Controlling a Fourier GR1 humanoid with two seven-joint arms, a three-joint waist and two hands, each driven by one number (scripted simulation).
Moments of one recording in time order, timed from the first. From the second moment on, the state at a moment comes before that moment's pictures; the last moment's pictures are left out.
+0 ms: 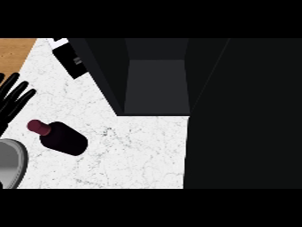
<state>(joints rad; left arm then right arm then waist) -0.07 0.31 0.30 -1.75 0.74 -0.52 0.30 0.11 -0.07 0.08 -2.41 -0.14 0.14 0.39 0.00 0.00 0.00</state>
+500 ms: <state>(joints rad) -0.10 0.32 0.34 -1.55 0.61 -0.64 0.17 0.09 -0.07 0.05 -2.41 -0.16 0.15 0.40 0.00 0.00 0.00</state>
